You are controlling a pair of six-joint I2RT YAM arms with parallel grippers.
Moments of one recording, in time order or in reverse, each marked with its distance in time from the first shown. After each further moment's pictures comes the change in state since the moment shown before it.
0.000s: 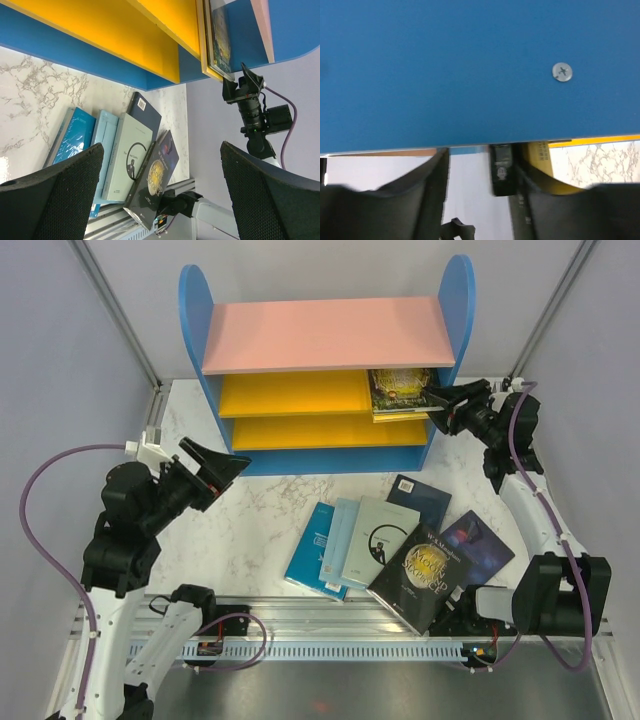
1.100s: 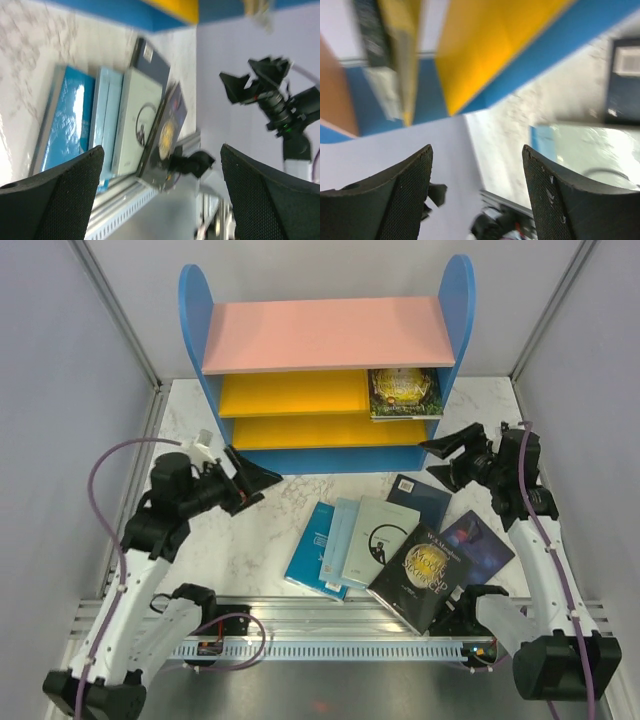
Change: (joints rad) left arm -0.029 0.084 -0.222 0.195 0.204 0.023; right arm 0.009 -0.317 -0.102 -0.538 0.059 -0.262
